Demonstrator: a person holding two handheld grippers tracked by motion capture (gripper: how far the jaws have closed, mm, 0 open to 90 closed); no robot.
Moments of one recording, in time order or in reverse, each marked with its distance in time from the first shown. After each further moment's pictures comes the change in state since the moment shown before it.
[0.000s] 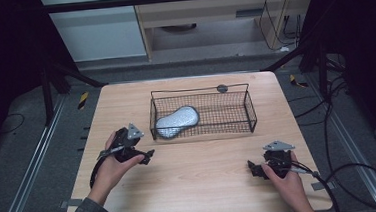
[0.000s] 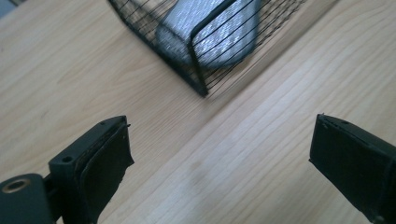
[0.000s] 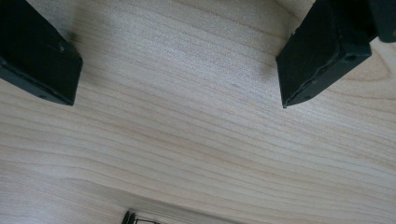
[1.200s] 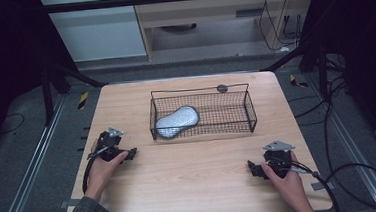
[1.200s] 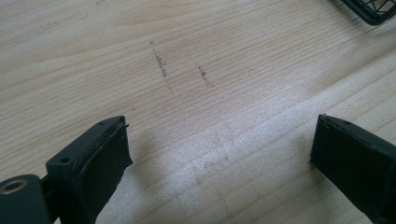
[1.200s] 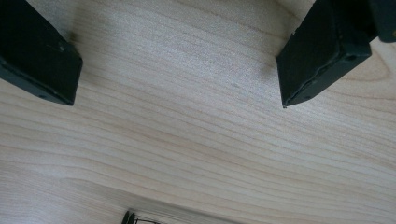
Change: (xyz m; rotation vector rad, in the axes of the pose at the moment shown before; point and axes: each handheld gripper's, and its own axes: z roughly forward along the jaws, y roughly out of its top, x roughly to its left) left arm 0.058 -0.058 0.040 0.049 0.078 -0.233; right arm 0.000 0.000 0.000 0.000 0.000 0.000
